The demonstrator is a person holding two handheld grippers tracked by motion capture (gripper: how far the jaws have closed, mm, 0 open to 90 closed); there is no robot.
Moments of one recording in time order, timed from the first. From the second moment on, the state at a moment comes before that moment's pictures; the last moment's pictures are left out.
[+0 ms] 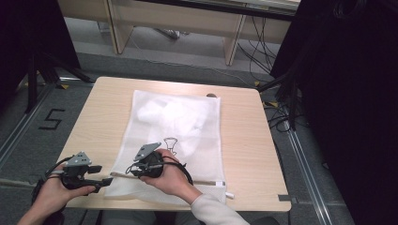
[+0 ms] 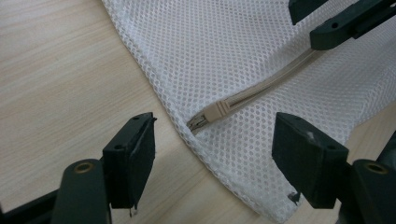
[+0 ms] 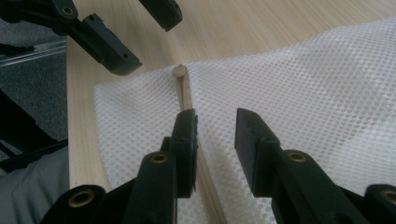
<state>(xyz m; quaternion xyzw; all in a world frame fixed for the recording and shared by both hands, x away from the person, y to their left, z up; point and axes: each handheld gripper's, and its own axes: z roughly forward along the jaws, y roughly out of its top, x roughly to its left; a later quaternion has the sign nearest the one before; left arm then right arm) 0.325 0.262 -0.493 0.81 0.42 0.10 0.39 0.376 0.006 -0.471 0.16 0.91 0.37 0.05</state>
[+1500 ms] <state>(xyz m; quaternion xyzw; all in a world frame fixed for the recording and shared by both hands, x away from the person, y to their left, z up) 0.326 0.261 -0.498 0.83 0.41 0.08 0.37 0.390 0.087 -0.490 0.13 0.94 0.31 0.01</state>
